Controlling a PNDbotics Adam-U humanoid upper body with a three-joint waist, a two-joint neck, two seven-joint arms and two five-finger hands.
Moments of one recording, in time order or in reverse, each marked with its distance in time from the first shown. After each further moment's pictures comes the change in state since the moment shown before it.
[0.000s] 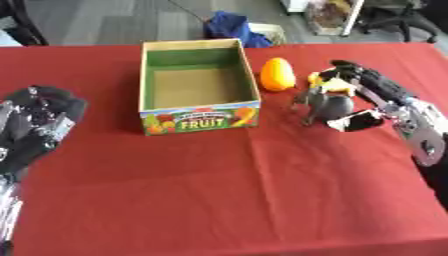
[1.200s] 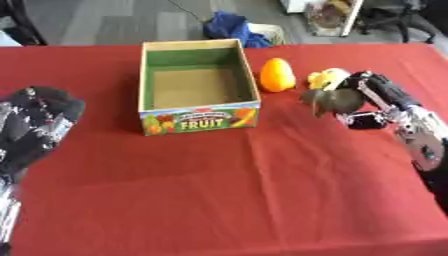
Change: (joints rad) left arm 0.000 0.000 0.000 0.000 0.000 0.001 -0.001; right arm -0.029 0.004 -0.013 0.025 -0.033 0.083 -0.091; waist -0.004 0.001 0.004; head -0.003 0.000
